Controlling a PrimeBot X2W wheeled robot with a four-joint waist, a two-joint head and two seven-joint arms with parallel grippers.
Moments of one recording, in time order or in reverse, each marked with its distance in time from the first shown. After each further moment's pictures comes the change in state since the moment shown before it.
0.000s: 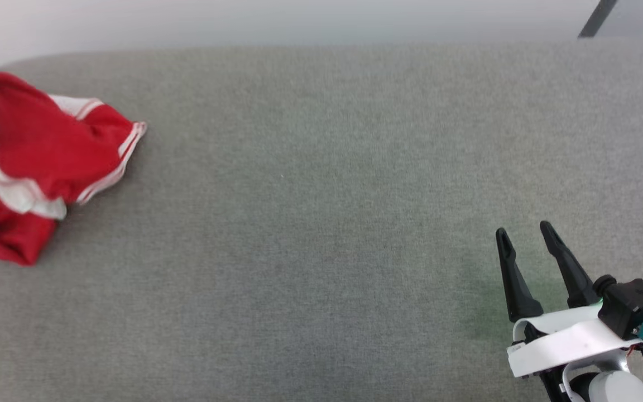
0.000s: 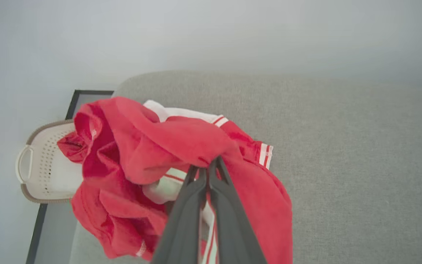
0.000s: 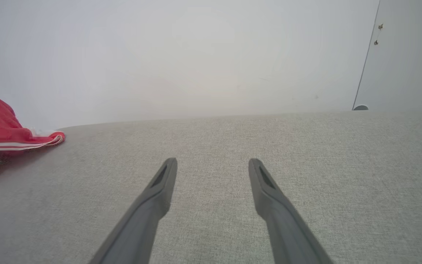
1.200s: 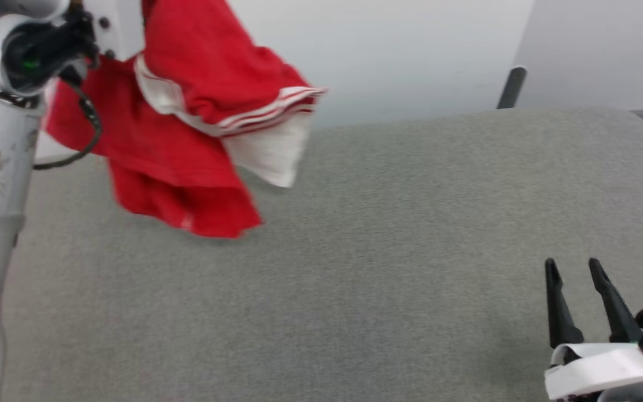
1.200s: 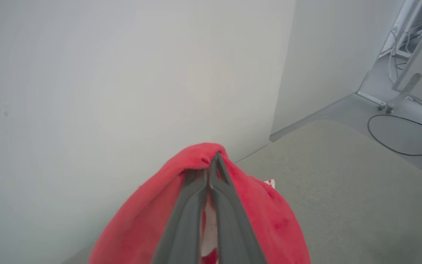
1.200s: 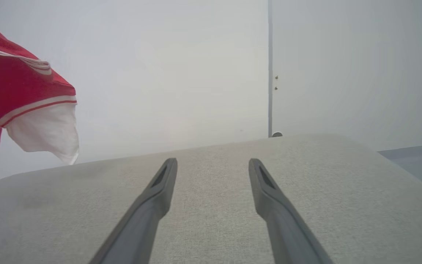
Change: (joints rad) left arm -0.191 -0.129 -0.266 -0.328 -0.225 -0.032 0.033; right arm 0.091 0.026 -0.142 0.033 -0.016 0.000 -0.009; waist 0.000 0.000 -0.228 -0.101
